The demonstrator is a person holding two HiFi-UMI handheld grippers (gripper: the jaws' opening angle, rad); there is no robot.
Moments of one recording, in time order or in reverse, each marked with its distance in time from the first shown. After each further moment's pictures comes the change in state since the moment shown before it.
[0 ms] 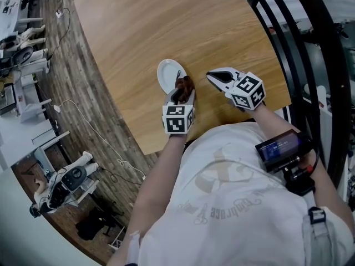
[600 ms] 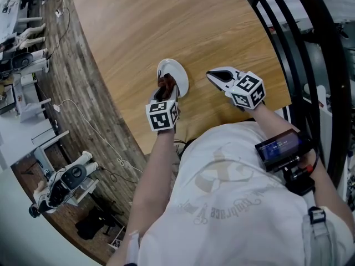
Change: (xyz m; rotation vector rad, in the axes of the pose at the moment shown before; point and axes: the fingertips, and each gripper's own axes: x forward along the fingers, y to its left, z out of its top) left arm -0.021 0.070 0.003 -0.082 -0.010 0.144; right arm 0.000 -0.001 0.001 0.010 -0.001 -0.004
